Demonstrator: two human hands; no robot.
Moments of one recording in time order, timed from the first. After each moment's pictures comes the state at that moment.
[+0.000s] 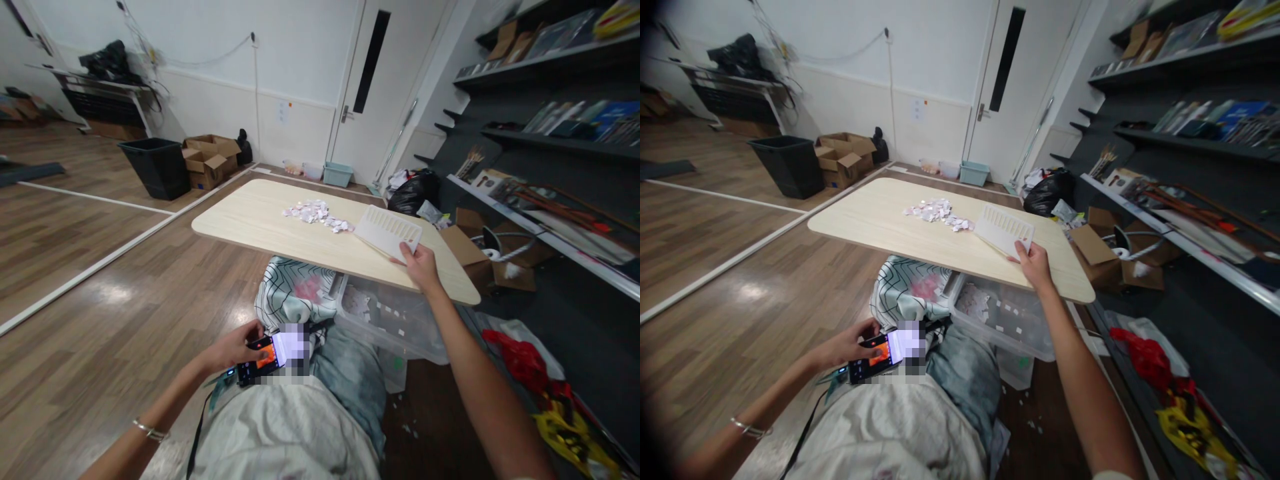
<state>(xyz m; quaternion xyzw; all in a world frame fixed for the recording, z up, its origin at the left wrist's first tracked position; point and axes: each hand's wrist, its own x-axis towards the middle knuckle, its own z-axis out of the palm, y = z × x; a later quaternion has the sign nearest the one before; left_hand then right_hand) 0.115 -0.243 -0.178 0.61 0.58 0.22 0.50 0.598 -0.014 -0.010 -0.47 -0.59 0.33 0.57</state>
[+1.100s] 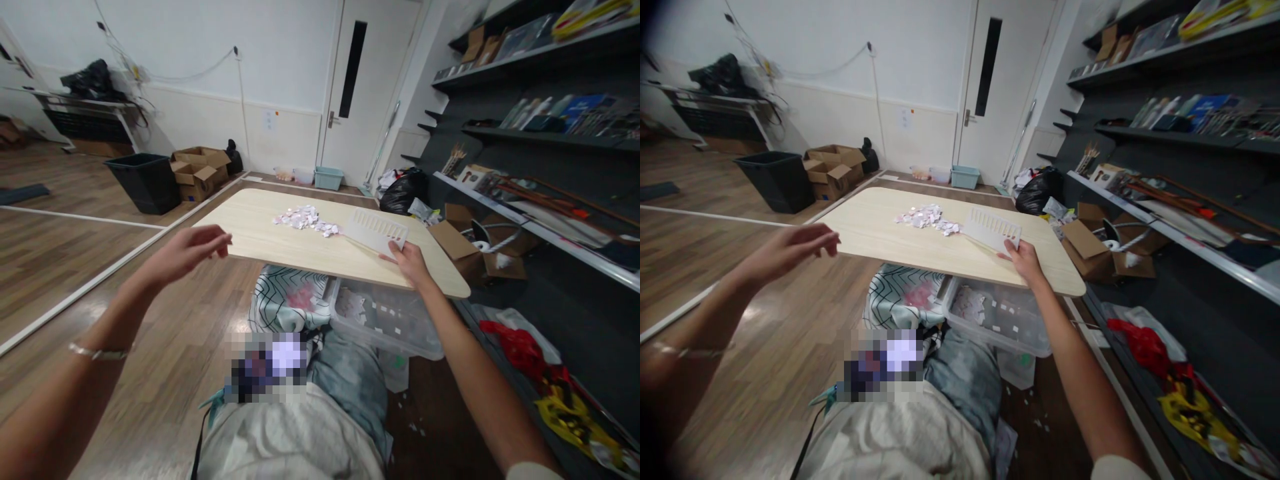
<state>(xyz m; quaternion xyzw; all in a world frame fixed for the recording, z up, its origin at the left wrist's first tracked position) 0.037 -0.144 0.057 0.70 0.59 0.34 0.23 0.602 -0.003 -0.016 -0.44 -0.57 0.40 0.56</state>
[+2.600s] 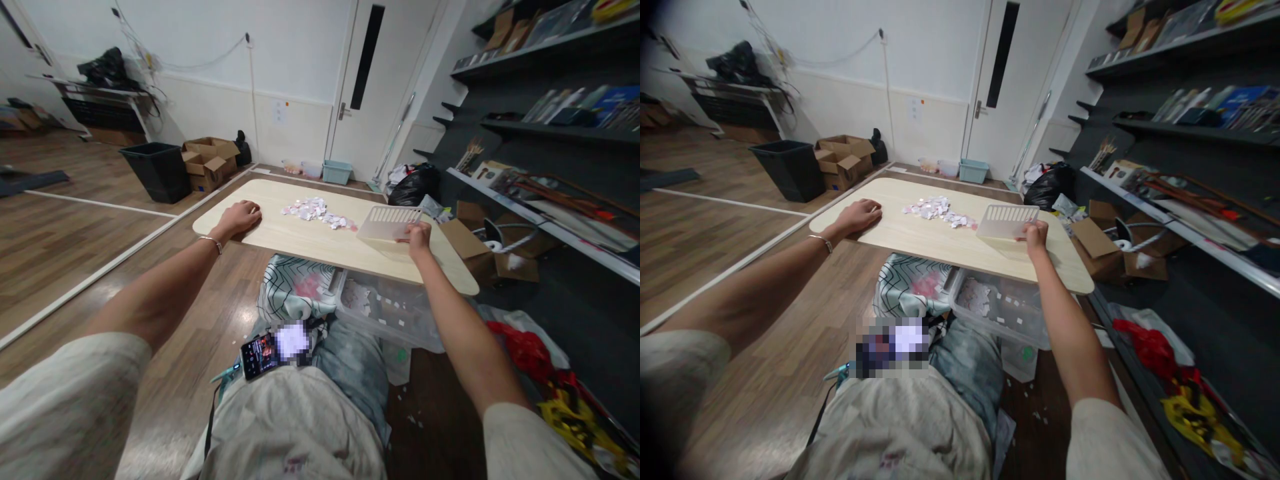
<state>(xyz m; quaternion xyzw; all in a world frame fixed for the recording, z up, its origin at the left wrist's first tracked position) 0.042 0.012 0.003 0.66 0.73 0.16 0.02 0.592 0.065 0.014 -0.53 -0.47 0.32 0.63</state>
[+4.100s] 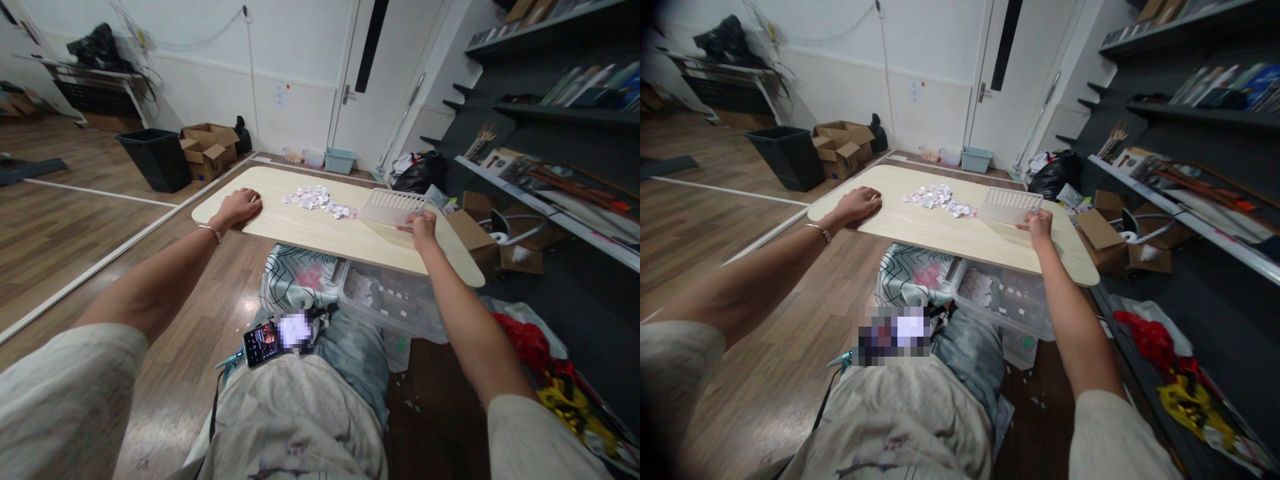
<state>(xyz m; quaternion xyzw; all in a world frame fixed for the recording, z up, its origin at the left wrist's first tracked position) 0.042 0.012 0.004 0.66 0.73 0.18 0.02 0.582 0.063 0.016 -0.55 -0.44 0.35 0.62</state>
